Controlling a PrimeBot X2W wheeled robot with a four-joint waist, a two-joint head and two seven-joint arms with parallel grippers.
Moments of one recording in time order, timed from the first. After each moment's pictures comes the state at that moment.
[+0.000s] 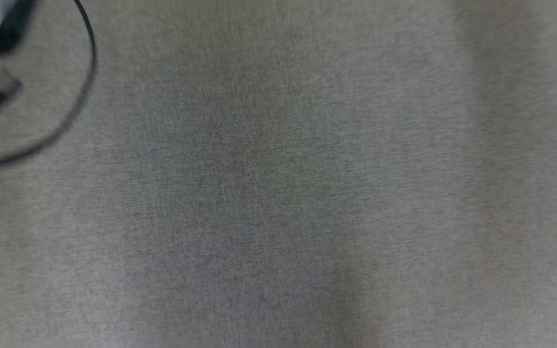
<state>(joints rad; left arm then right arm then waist) -1.63 0.41 -0.84 0.61 -0.68 -0.13 -0.26 -1.61 -0.36 0.62 0.71 0.56 0.13 -0.26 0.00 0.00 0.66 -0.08</state>
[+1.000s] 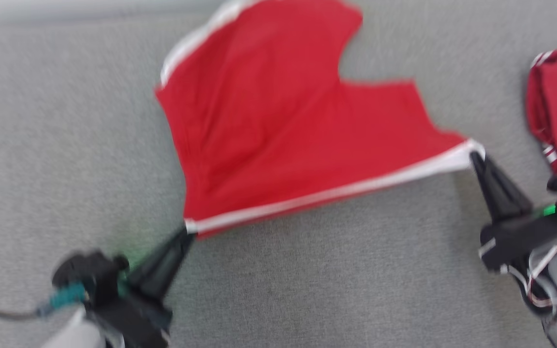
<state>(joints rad) -0.53 0.56 -0.79 0.06 -0.67 -0.01 -0.26 -0.50 -0.63 0.61 0.28 0.74 0.13 -0.26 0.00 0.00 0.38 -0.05</state>
